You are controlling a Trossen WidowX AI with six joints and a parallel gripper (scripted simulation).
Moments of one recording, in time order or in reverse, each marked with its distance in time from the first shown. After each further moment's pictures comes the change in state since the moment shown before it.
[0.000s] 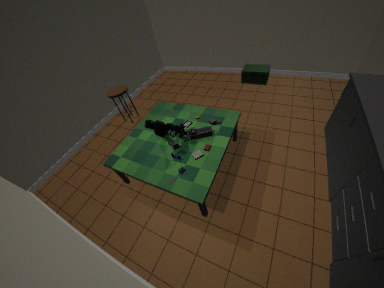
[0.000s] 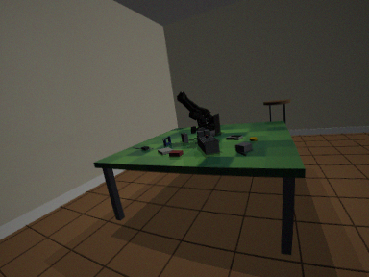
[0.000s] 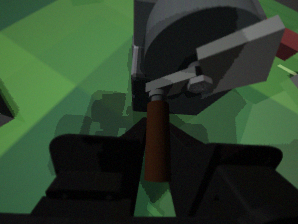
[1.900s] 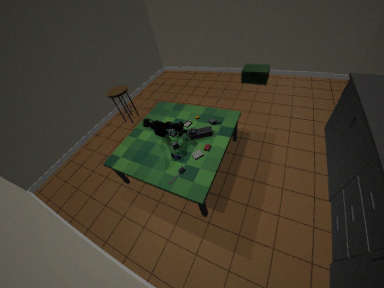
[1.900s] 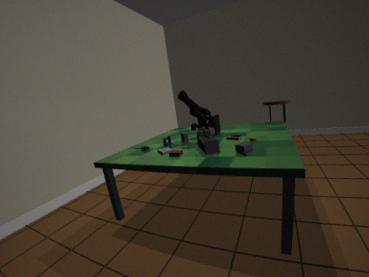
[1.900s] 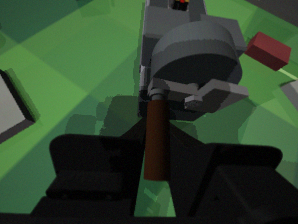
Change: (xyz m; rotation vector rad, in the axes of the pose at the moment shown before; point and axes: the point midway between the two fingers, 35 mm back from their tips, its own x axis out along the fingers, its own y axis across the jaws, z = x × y) arm -0.017 0.006 0.017 -0.009 -0.007 0.010
